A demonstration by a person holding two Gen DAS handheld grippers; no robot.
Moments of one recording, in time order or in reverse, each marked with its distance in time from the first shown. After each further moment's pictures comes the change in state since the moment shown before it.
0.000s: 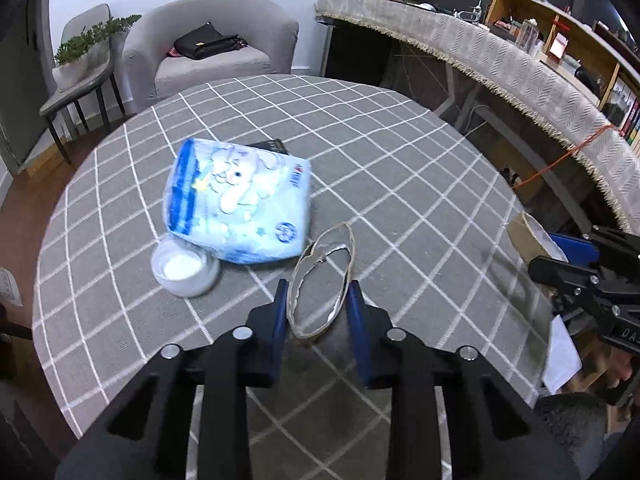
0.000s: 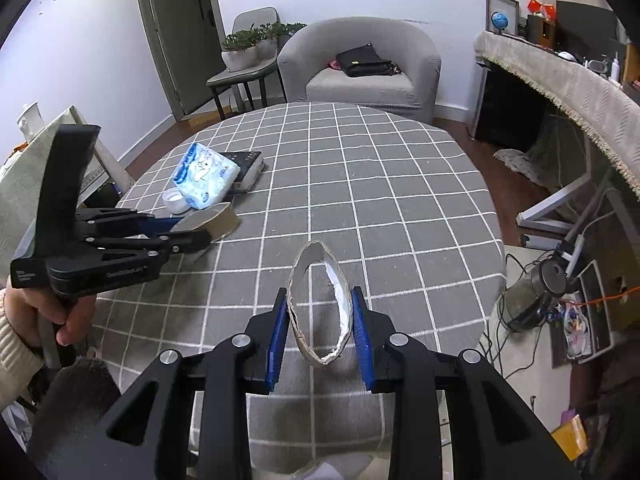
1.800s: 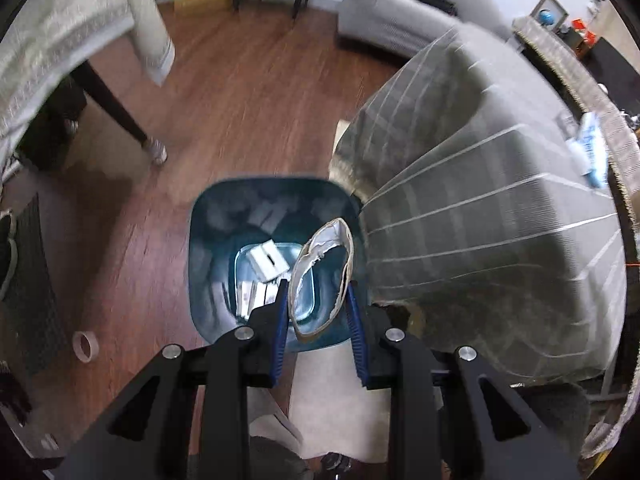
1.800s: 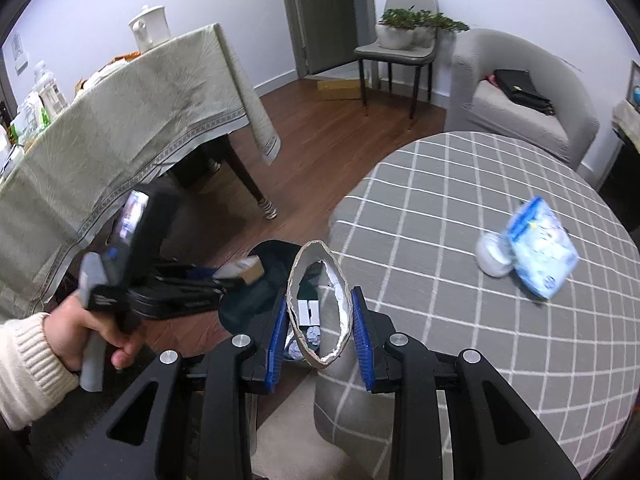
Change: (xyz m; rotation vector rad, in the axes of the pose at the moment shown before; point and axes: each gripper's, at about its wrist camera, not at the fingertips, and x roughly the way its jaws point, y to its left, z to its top) left arm -0.094 0.238 -0.186 -0.568 0.185 0.243; right arm 0.057 0.267 0.043 -0.321 0.103 0.288
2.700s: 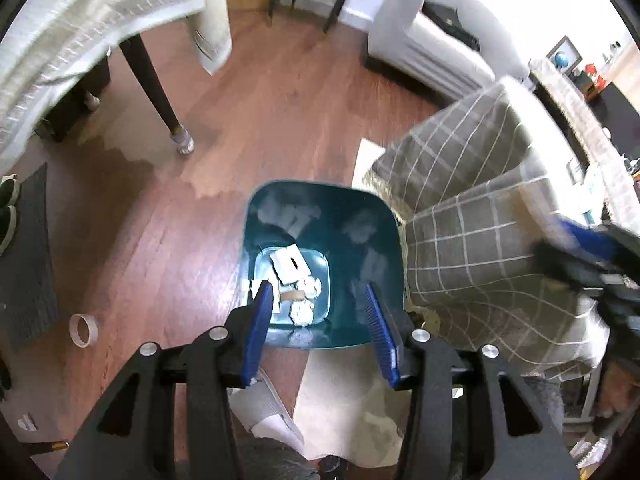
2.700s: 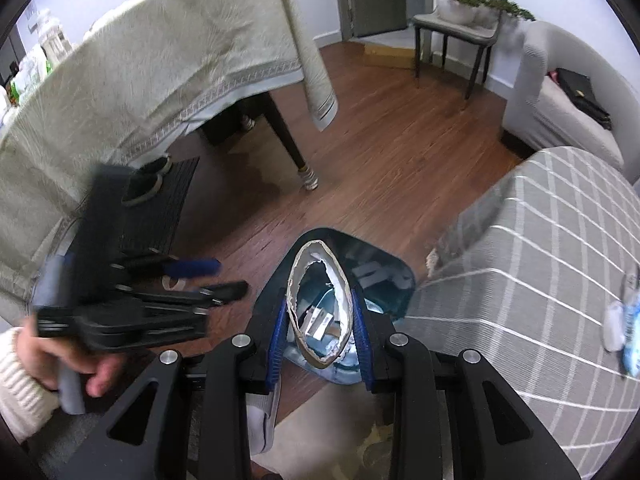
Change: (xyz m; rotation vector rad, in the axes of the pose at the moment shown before) left arm -0.046 0.073 -0.017 -0.111 -0.086 -0.040; right arm 0.108 0.082 0.037 -0.110 0.173 0.078
